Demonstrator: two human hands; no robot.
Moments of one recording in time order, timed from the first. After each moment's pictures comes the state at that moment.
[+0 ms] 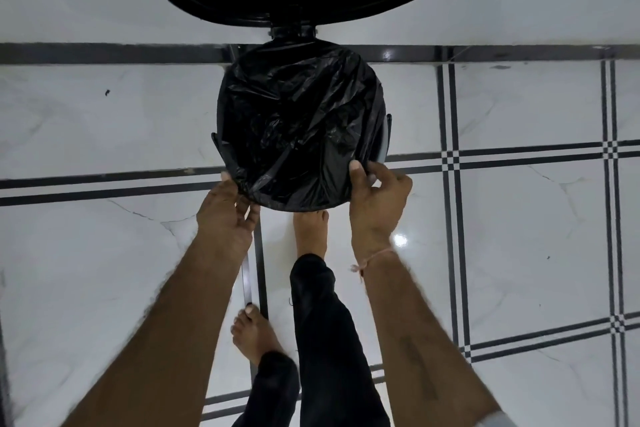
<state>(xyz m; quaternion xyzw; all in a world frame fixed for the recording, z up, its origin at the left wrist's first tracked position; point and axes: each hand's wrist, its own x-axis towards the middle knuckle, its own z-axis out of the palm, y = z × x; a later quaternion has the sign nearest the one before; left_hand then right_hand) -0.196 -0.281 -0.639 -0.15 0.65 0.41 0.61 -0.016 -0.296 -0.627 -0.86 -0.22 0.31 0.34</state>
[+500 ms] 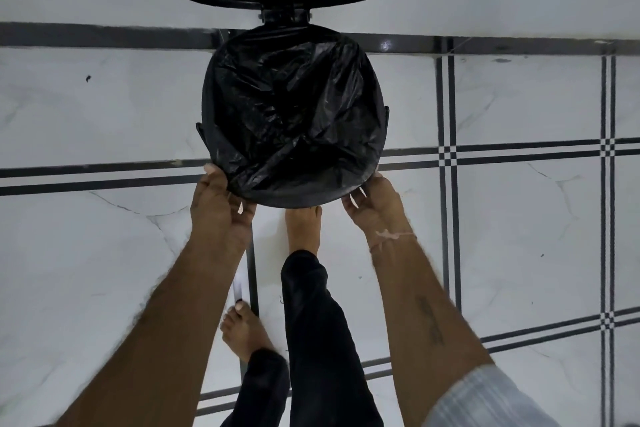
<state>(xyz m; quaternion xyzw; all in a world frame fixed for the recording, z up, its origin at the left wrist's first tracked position) -0.181 -0.283 -0.642 -0.15 0.64 0.45 0.60 0.030 -0.286 -0.662 -0.71 0.18 0.57 0.38</state>
